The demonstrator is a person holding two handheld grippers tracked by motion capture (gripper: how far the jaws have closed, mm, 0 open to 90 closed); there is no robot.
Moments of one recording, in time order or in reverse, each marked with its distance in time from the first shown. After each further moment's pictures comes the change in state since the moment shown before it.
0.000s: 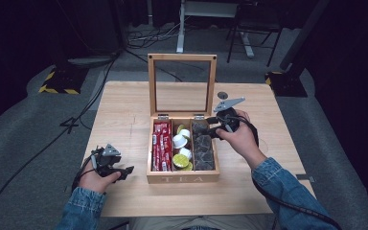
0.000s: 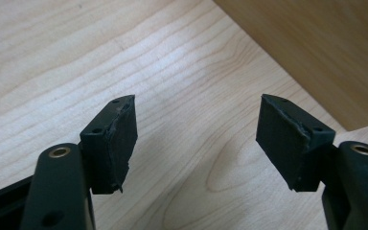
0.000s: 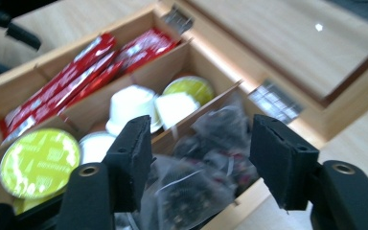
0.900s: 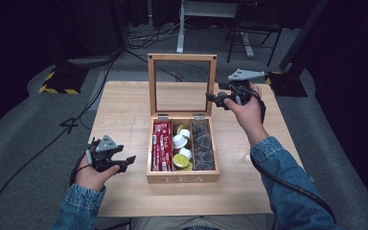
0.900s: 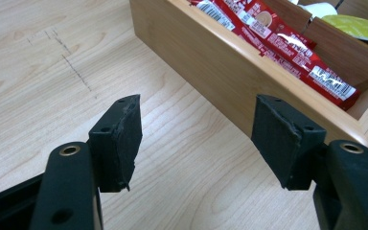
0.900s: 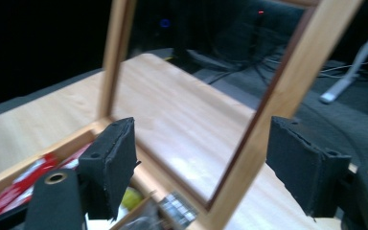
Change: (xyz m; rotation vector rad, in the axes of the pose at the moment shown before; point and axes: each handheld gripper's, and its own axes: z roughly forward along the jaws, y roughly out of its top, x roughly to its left) left arm -0.010 0.028 -0.037 -0.172 -0.008 0.082; right arm -0.045 0.052 -0.041 -0.283 -0.164 0.046
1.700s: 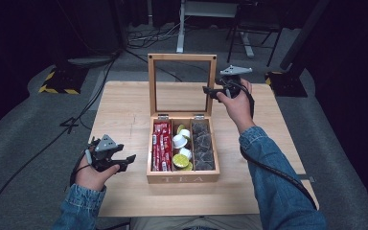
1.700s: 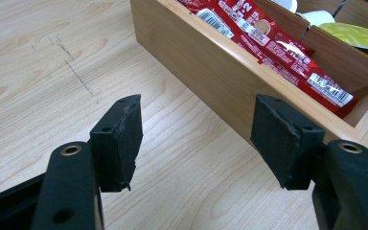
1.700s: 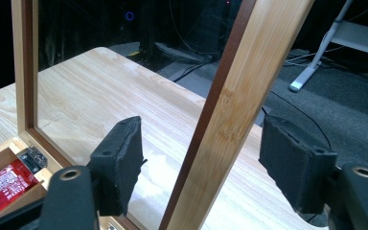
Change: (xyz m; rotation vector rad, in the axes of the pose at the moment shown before) left arm -0.002 0.003 -0.002 -0.016 0.004 -0.004; right arm -0.030 -0.006 0.053 0.028 -0.128 0.029
